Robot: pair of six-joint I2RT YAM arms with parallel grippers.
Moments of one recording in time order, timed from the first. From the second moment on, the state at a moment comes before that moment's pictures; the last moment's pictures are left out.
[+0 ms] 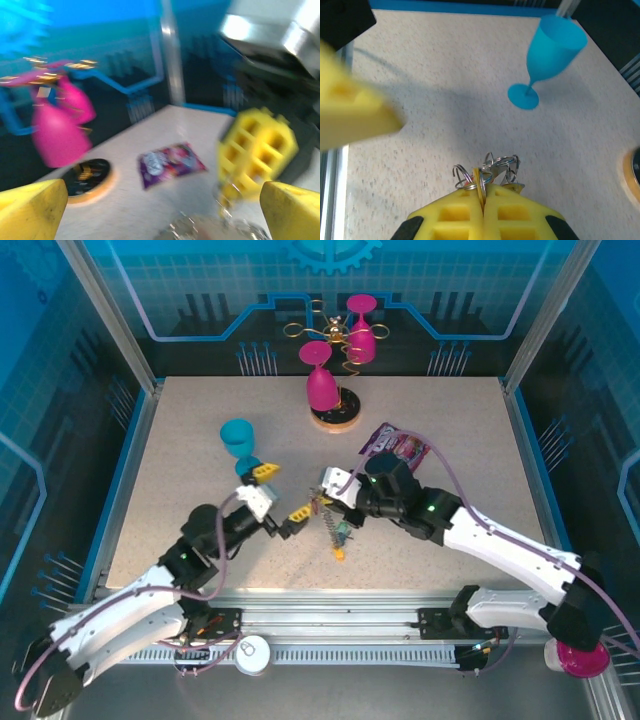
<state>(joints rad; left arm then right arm) -0.71 0.64 0.37 0.36 -0.02 0.14 0.86 1.21 0.97 -0.30 -0.21 -0.40</state>
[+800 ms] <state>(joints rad) -0.64 0.43 0.35 0.12 -0.67 -0.09 0.91 1.43 0.86 -0.32 0.01 -0.50</state>
